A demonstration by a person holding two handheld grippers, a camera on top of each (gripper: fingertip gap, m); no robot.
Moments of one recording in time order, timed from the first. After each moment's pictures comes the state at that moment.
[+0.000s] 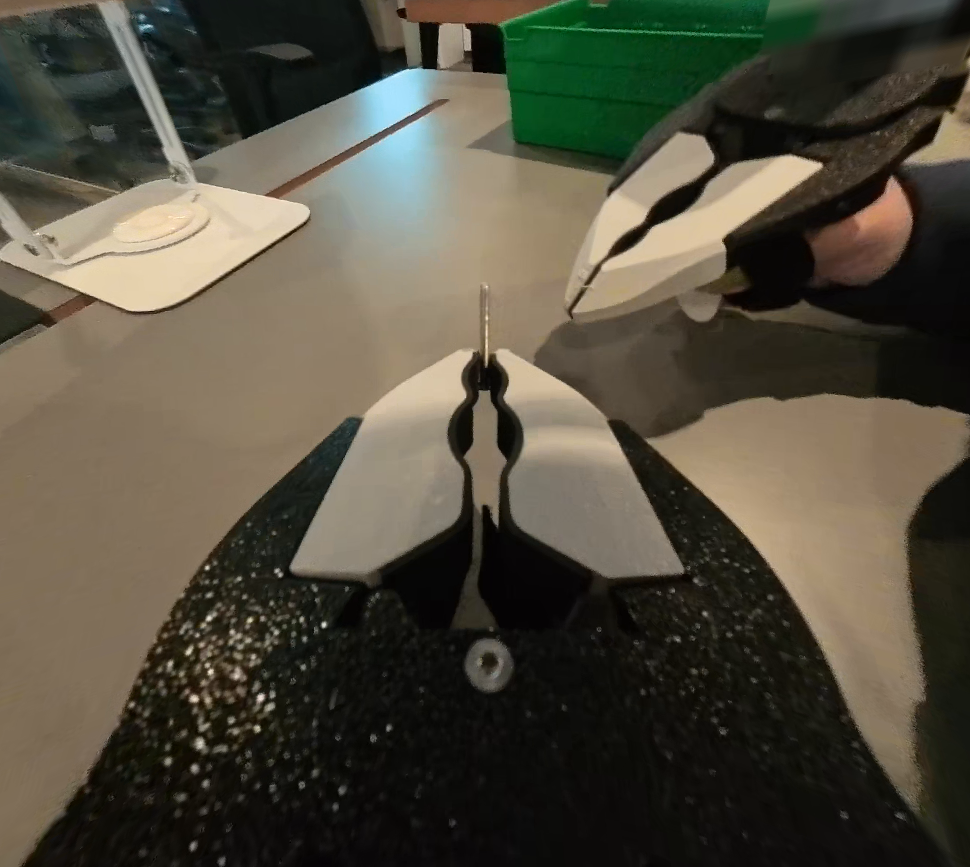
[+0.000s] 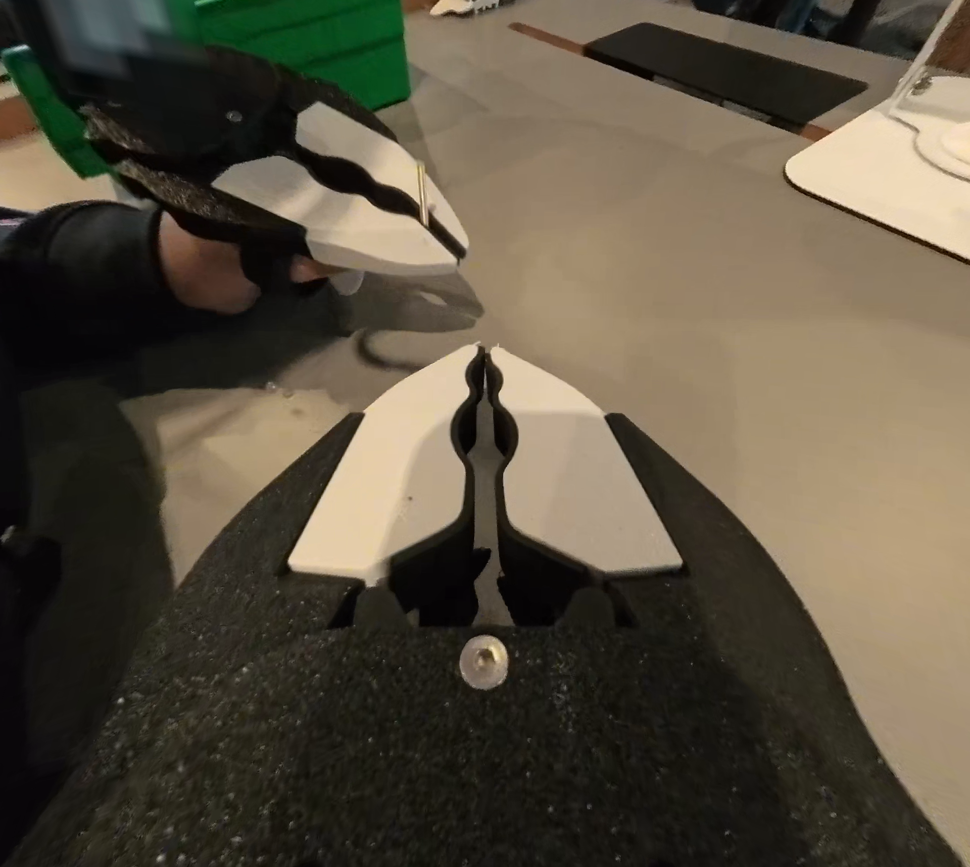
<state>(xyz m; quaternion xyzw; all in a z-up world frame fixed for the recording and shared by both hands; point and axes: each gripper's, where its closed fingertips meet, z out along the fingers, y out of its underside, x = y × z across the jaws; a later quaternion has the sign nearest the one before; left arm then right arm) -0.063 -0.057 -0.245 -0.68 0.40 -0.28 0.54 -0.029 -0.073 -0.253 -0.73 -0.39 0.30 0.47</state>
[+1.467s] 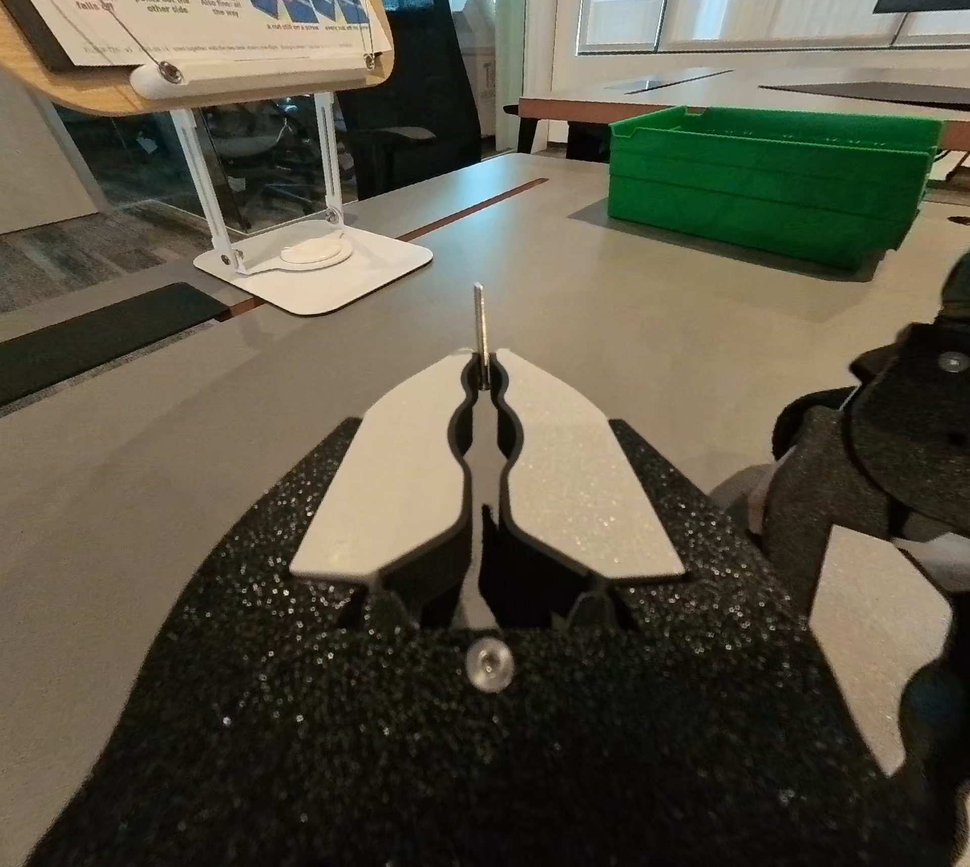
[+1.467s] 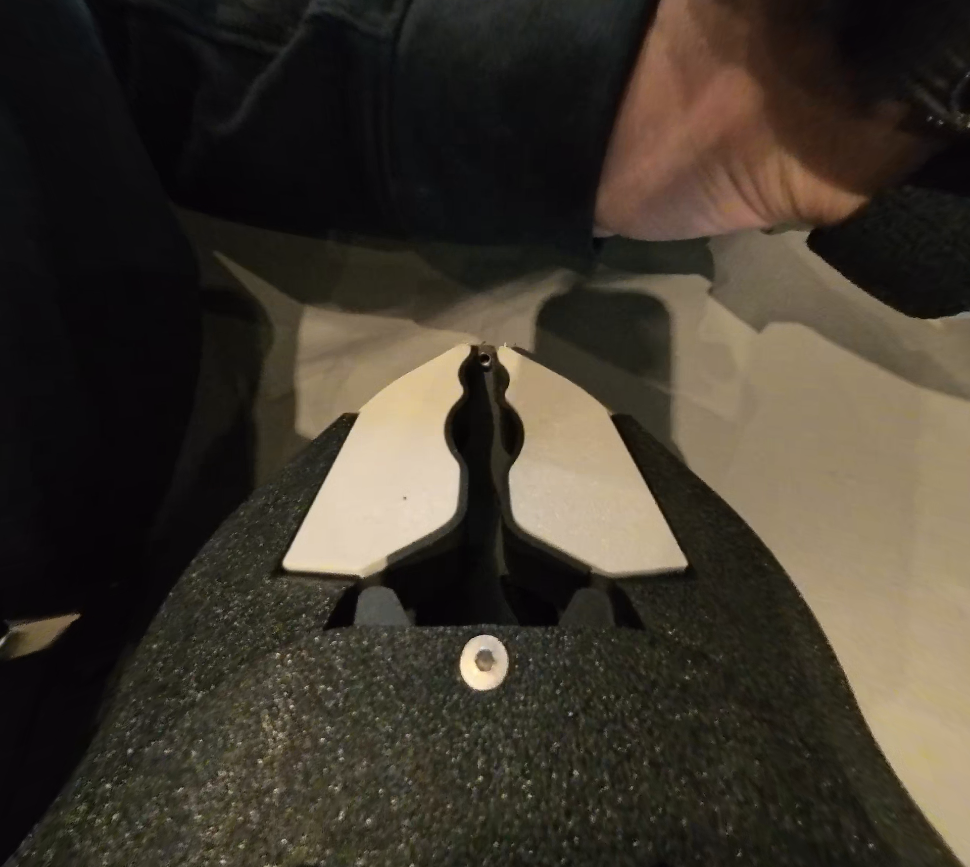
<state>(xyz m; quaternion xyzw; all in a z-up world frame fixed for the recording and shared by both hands) -0.122 -0.033 -0.219 -0.67 0.31 -0.27 0.61 -0.159 -0.187 -0.309 -0.62 -0.67 0.32 0.25</state>
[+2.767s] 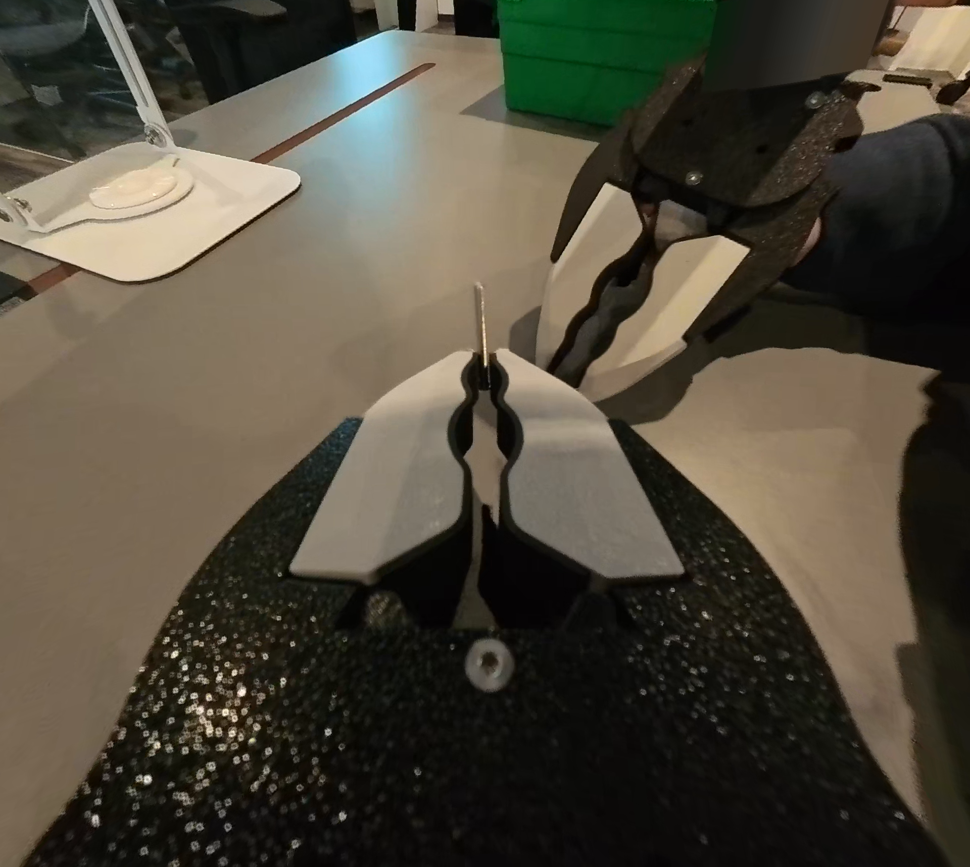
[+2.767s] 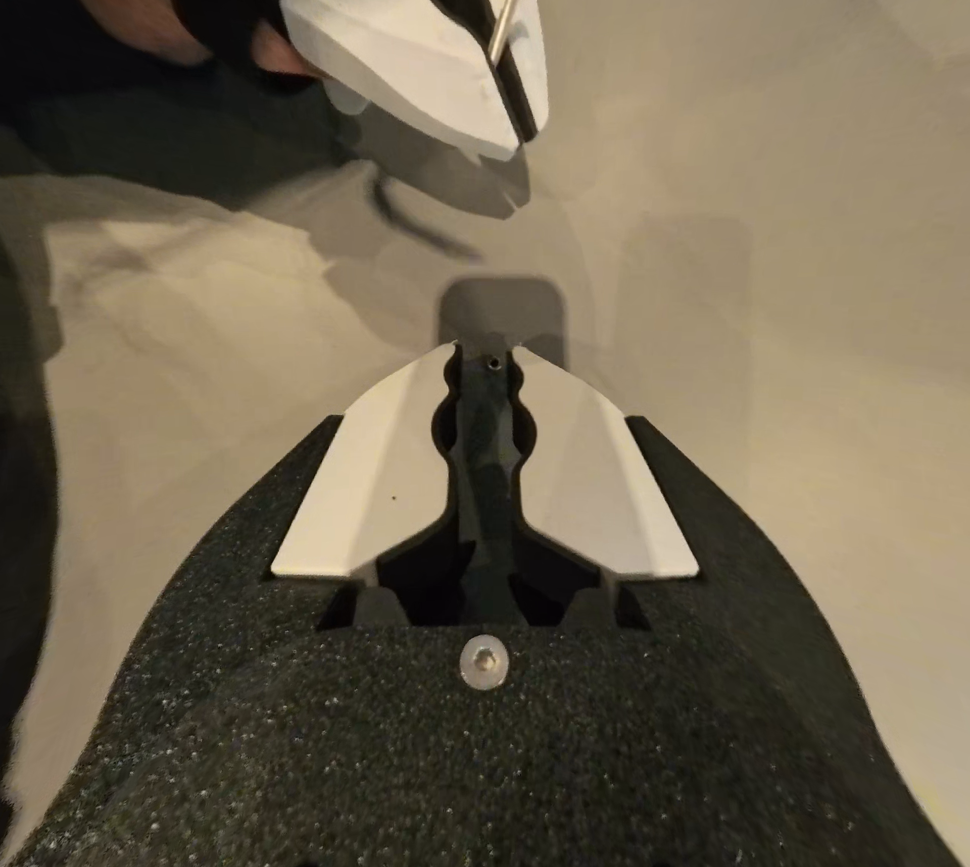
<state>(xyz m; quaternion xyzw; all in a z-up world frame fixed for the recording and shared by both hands) -0.080 -0.056 -0.253 -0.69 0.42 -0.29 0.51 -0.050 -0.074 -0.306 -0.72 -0.56 0.22 0.34</state>
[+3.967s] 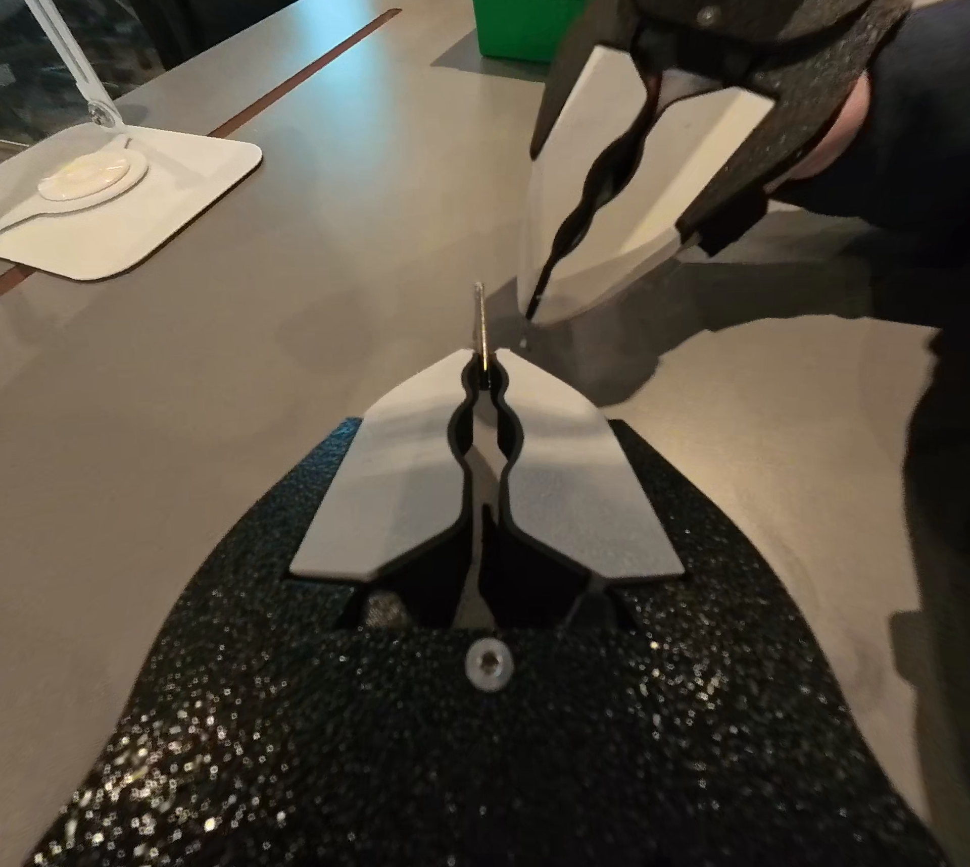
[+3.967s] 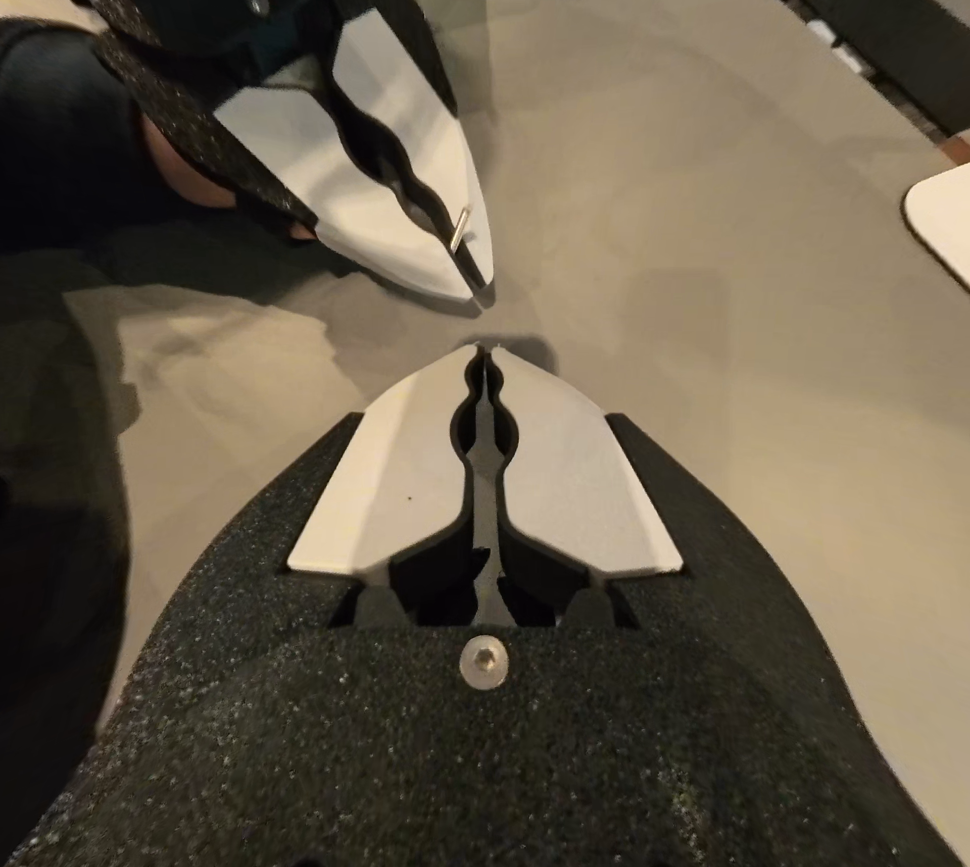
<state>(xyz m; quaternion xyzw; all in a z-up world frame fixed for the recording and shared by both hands) -0.073 -0.061 -0.264 -0.70 0.46 -0.27 0.48 -0.056 -0.069 -0.267 -0.72 -0.53 0.25 0.38</state>
